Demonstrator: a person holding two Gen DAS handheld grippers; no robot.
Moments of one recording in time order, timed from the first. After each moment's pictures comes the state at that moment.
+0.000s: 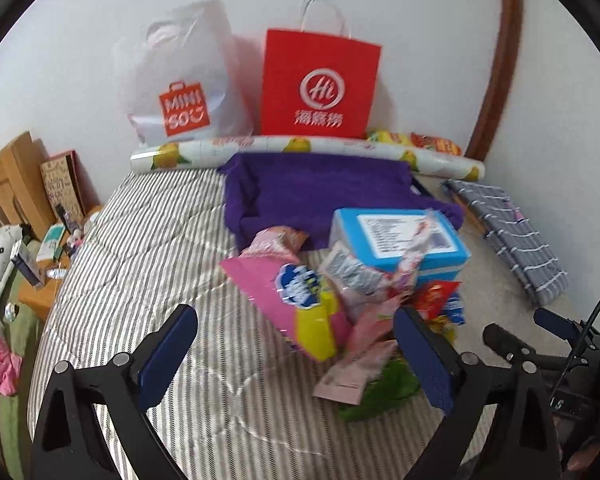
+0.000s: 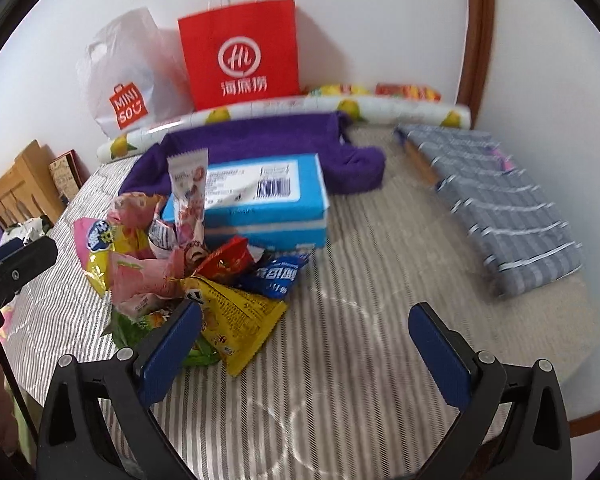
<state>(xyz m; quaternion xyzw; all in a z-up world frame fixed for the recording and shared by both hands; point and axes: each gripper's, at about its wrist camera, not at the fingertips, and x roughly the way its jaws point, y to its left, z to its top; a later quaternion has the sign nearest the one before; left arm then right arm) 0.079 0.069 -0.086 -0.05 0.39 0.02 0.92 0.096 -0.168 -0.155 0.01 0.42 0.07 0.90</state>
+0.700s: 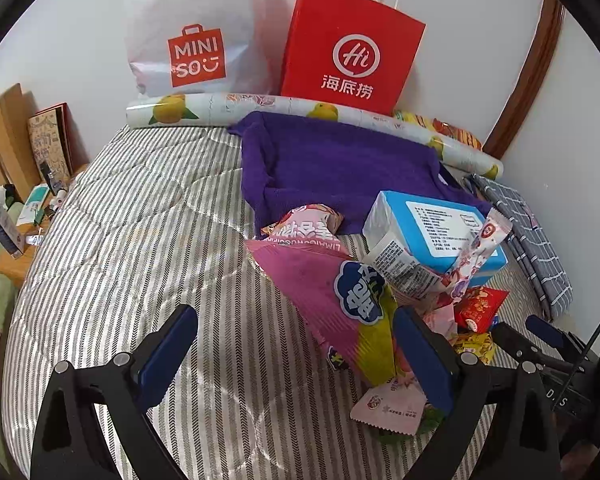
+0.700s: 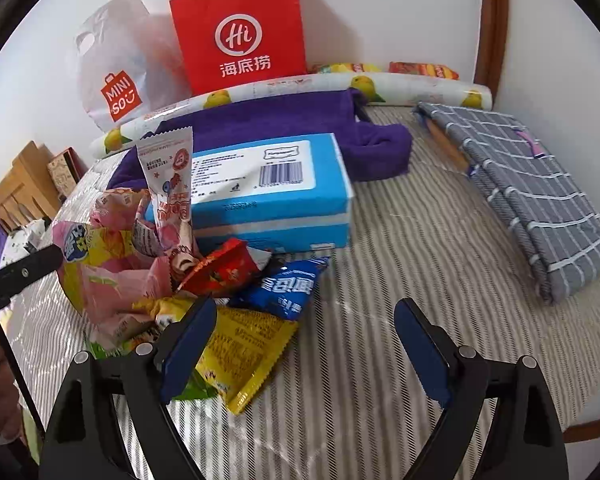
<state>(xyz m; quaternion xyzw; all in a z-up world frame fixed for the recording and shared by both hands) 0.117 0.103 -0.123 -0.10 0.43 0.01 0.89 0.128 -0.157 -0.184 0.03 0.44 0.09 0.89</state>
